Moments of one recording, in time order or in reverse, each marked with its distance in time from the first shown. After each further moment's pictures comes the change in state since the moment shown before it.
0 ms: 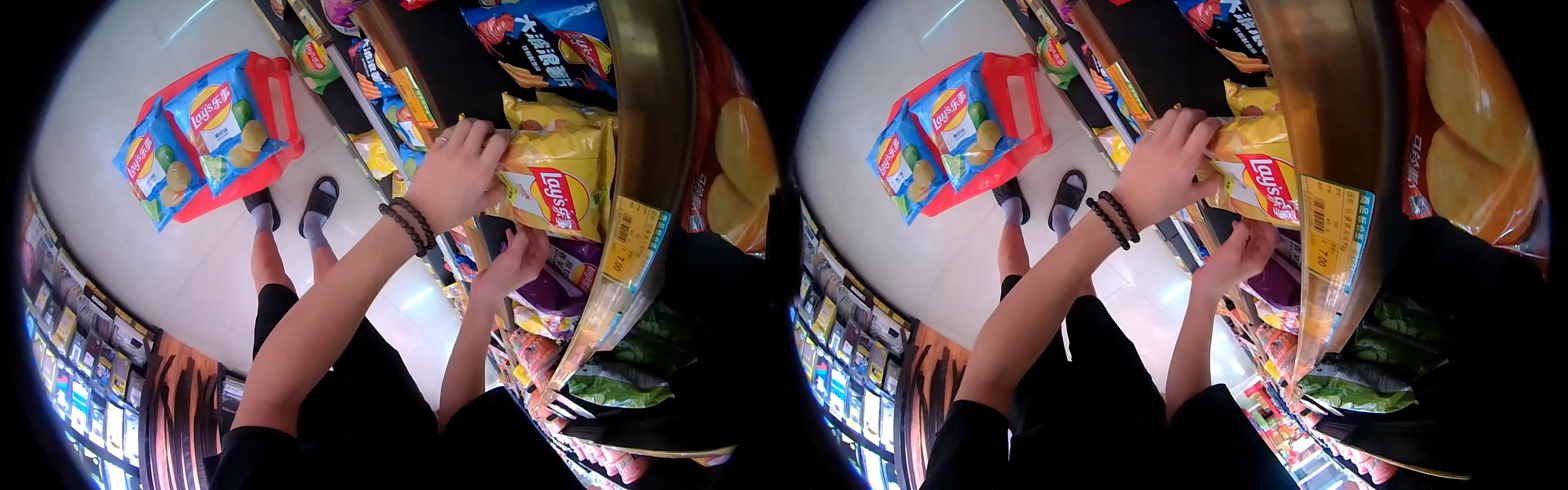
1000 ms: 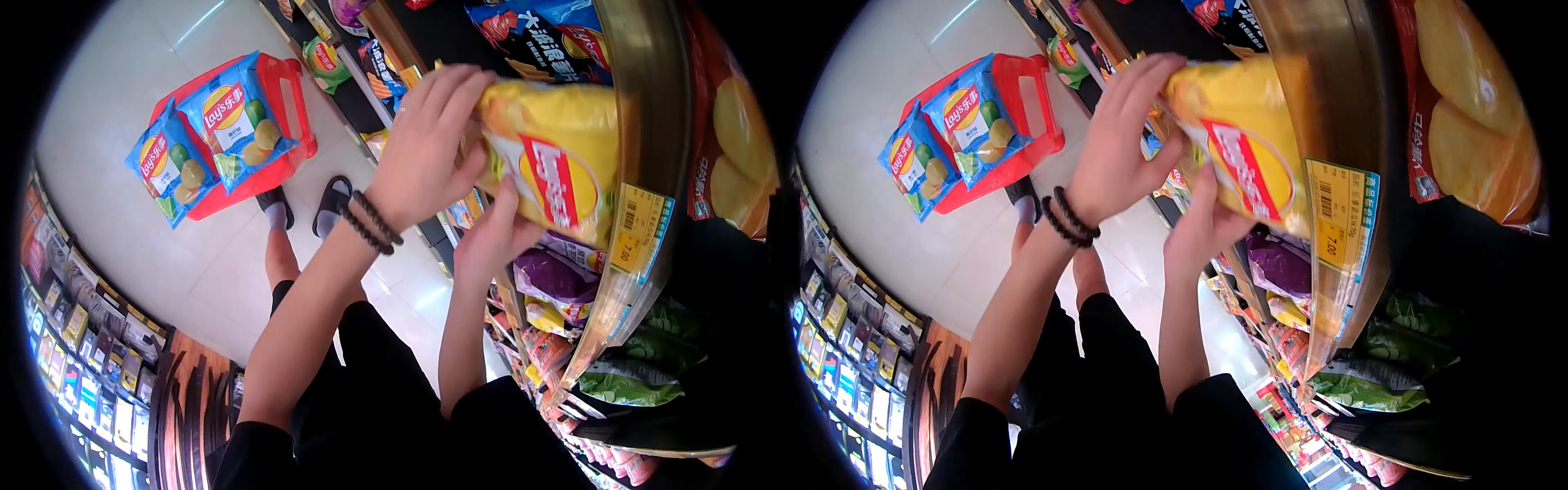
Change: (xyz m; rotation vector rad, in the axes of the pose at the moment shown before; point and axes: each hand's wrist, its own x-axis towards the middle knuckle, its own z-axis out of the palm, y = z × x) left_hand 0.008 -0.008 -0.061 -0.136 0.179 0.038; right_hand -0.030 -0.070 0.075 0.471 -0.164 0.005
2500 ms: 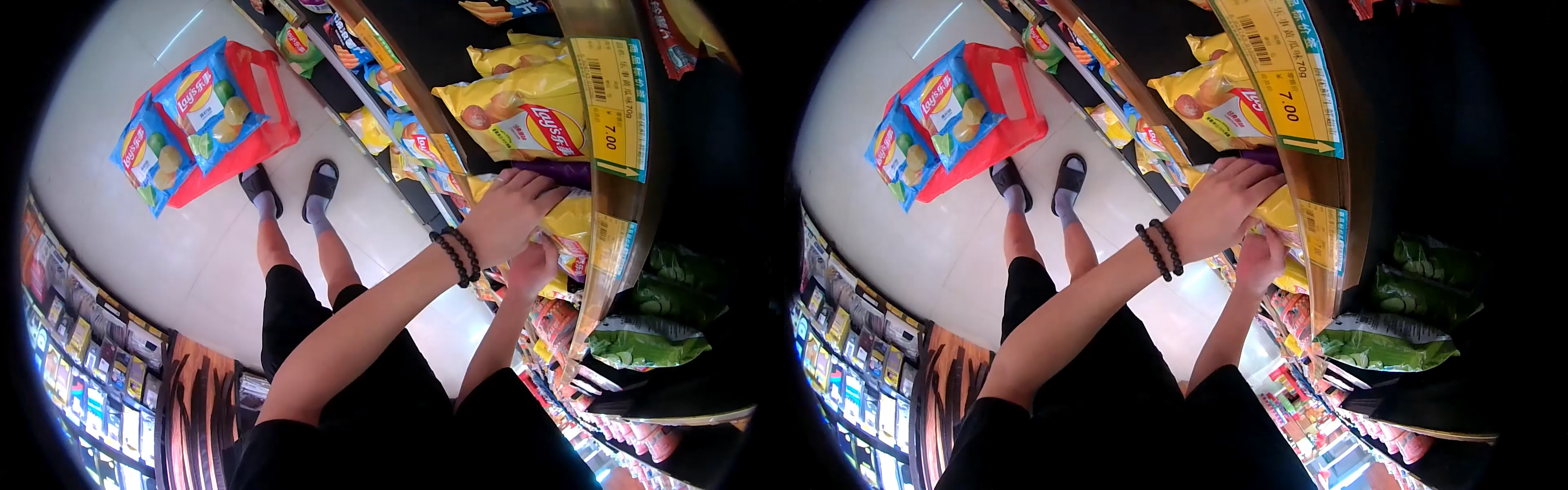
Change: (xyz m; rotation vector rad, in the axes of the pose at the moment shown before) left_hand -0.089 0.099 0.126 -0.223 -0.377 0.029; right_hand 0.009 0.020 -0.270 0.188 -0.002 0.413
